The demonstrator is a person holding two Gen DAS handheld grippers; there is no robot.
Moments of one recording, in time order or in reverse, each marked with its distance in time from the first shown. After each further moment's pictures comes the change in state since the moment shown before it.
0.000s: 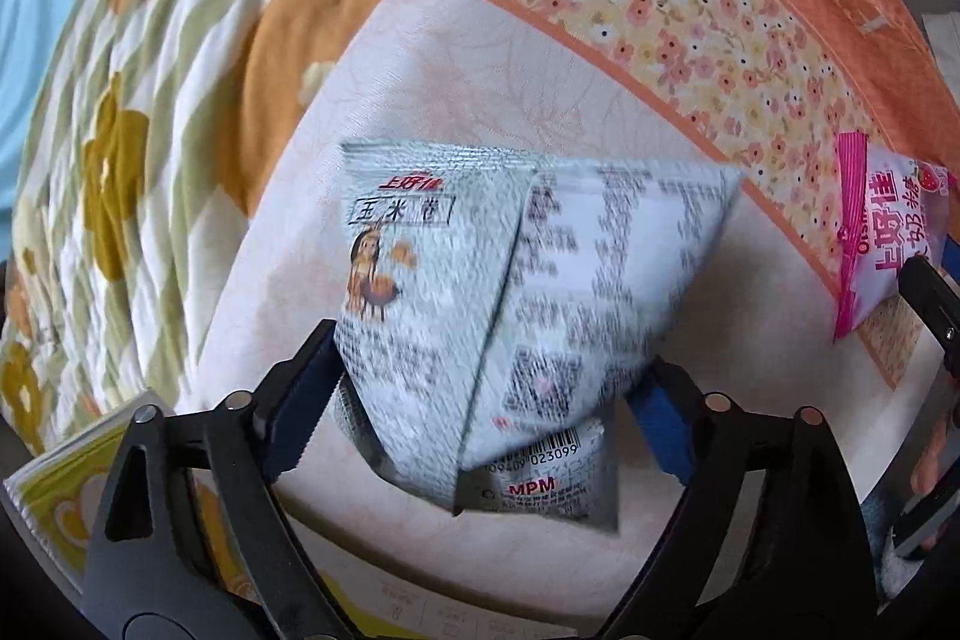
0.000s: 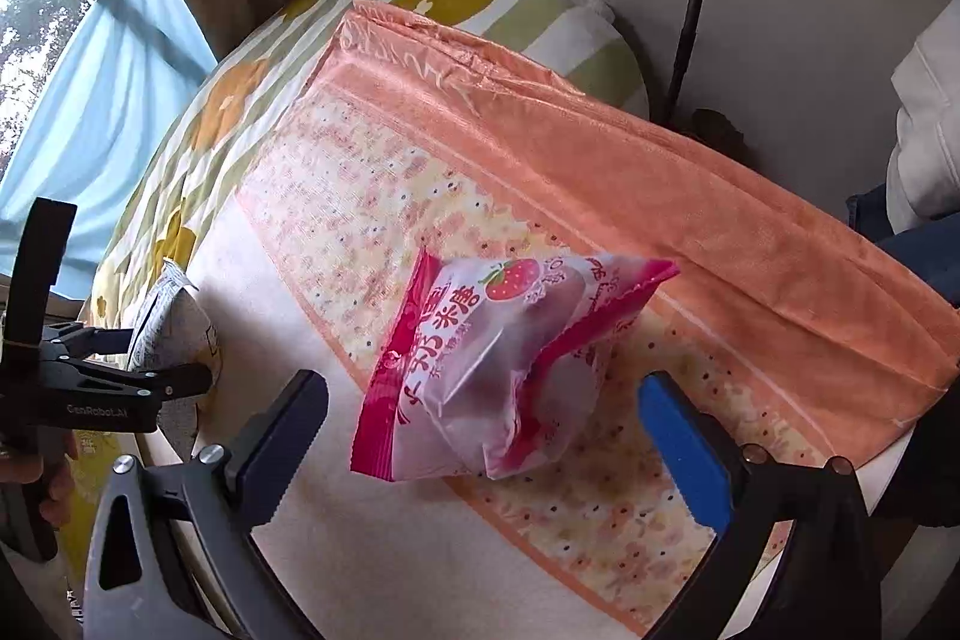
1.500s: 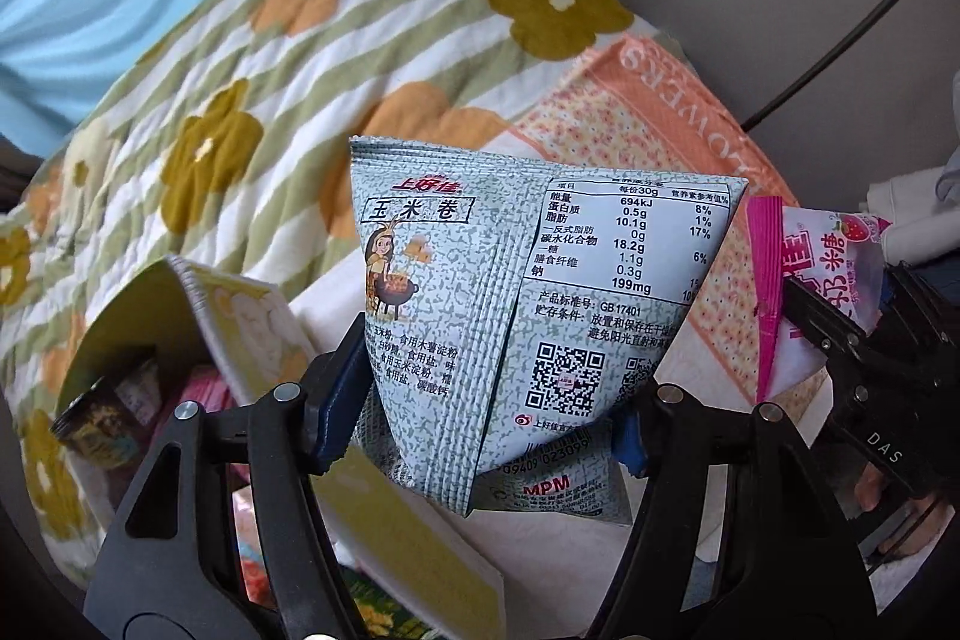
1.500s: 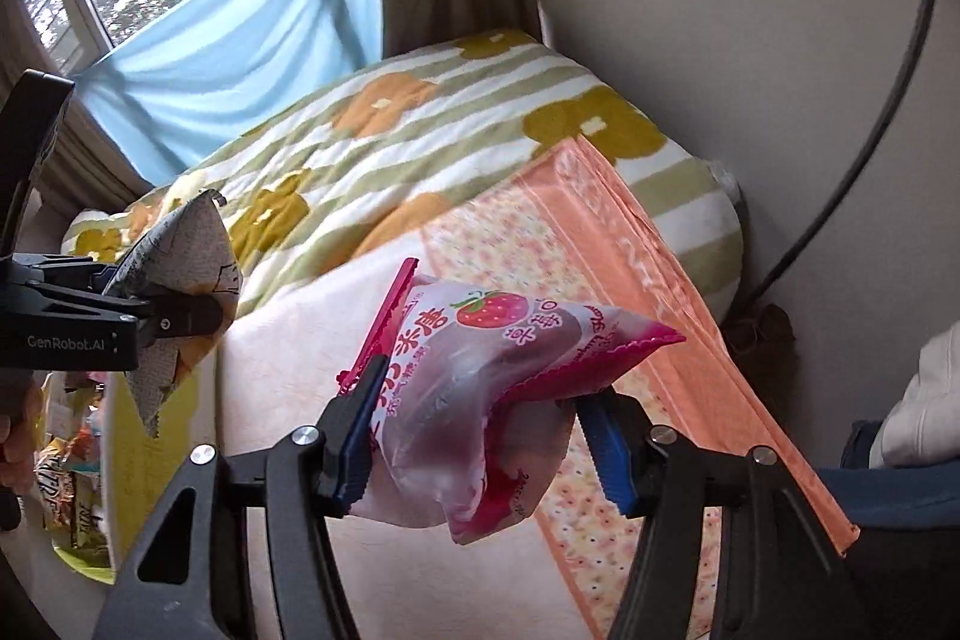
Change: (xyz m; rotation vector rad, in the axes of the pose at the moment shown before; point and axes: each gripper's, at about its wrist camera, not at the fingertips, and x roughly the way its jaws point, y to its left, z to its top) left arm -0.170 0.027 -0.109 -0.294 -0.378 -0.014; right arm -0.082 0.105 0.010 -0.469 -0.185 0.122
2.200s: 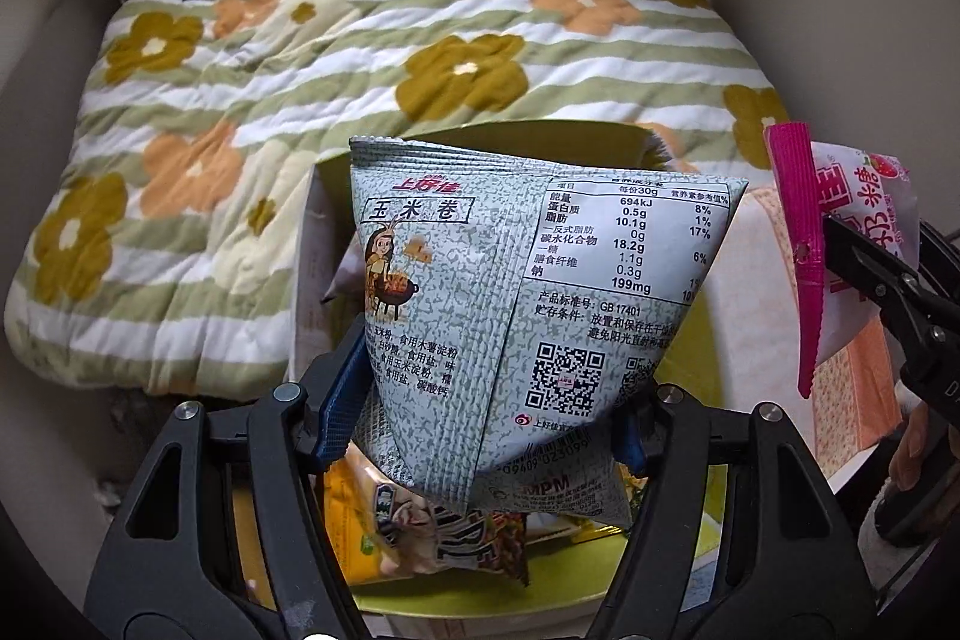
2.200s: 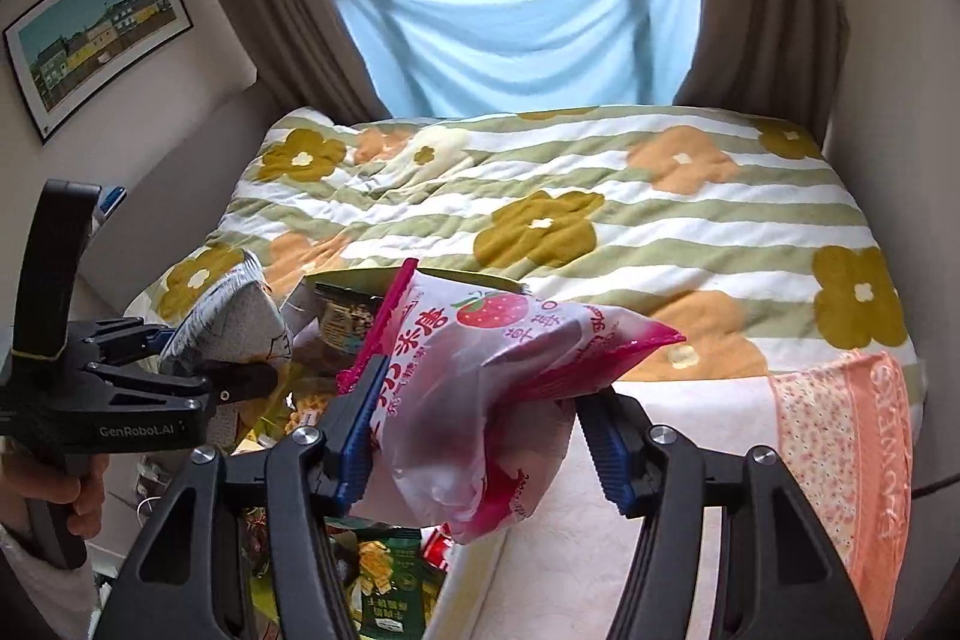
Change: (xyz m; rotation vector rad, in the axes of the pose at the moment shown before) left arm -0.090 0.203 -0.160 -0.511 -0.077 0.171; right arm 0.003 0.223 0.036 -0.432 0.011 0.419
